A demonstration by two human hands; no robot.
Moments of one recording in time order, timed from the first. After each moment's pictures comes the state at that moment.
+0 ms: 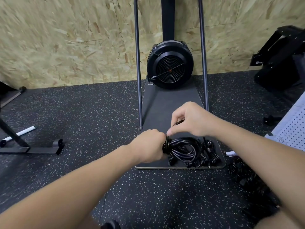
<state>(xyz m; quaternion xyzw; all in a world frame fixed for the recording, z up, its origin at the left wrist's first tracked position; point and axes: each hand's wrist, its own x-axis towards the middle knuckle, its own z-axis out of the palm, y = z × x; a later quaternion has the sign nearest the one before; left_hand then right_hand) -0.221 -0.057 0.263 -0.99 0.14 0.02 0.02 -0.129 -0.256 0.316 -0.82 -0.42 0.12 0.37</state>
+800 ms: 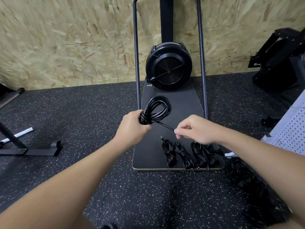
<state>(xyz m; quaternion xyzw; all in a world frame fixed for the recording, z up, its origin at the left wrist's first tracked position) -0.201 -0.007 0.276 -0.92 -0.09 -0.13 -0.35 -0.117 -0.282 0.285 -0.86 -0.36 0.19 0.30</state>
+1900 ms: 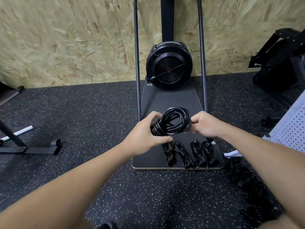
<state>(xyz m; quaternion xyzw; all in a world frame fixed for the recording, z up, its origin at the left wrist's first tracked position) -0.221 -0.041 0.275 -0.89 0.05 -0.04 -0.45 -0.081 -0.298 0.258 -0.84 -0.25 0.24 0.42</state>
